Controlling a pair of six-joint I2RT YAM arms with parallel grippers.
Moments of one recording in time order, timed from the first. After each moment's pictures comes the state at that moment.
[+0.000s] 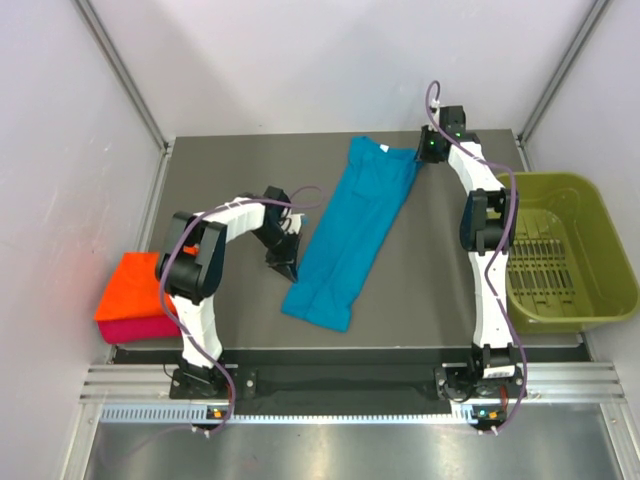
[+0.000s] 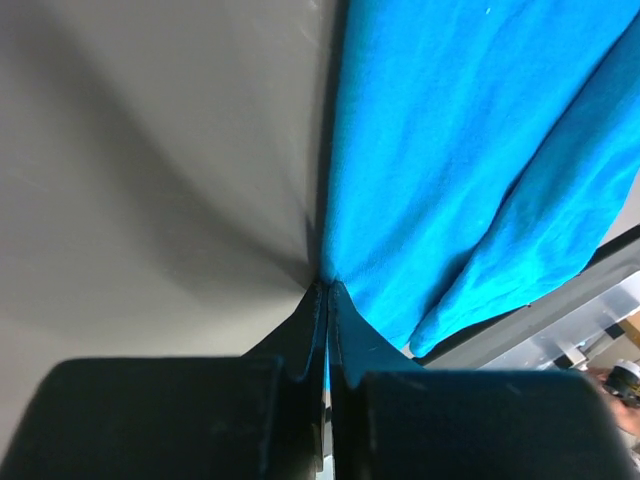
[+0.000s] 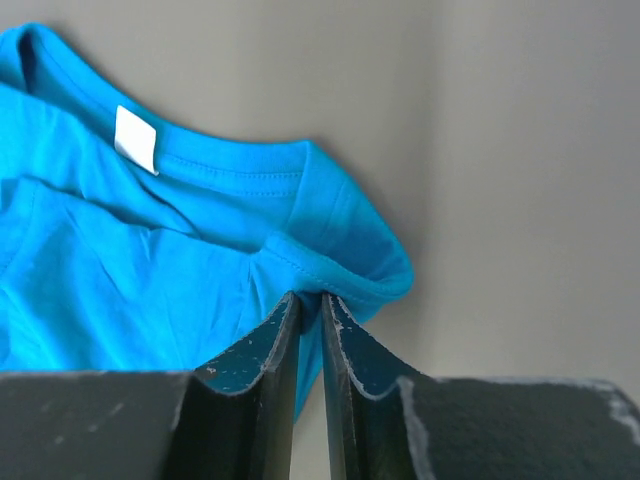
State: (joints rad) left arm -0.34 1.96 1.27 -0.84 0.46 -0.11; right arm 0.06 2.59 2.37 -0.54 -0.20 0.18
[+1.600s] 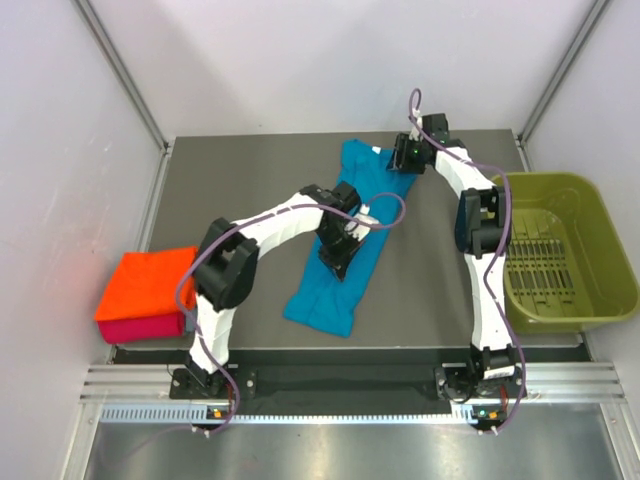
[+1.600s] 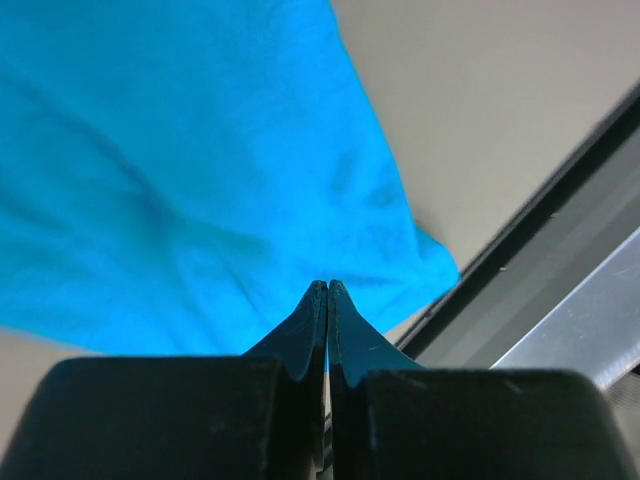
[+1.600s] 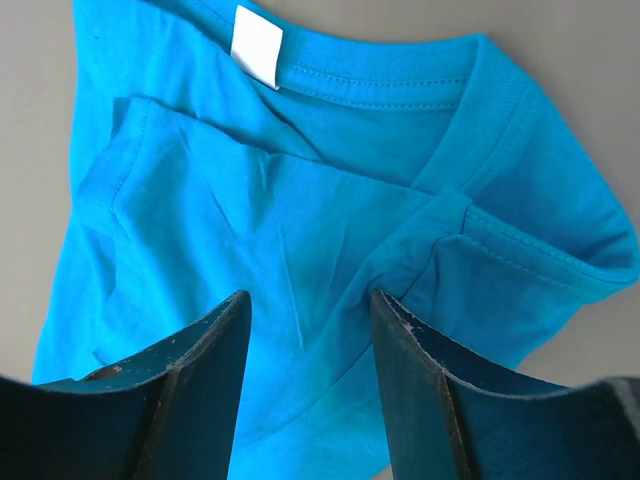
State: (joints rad) left arm -0.72 2.01 1.63 -1.00 0.43 0.09; right arm 0.14 2.51 2.19 -0.48 -0.35 0.24
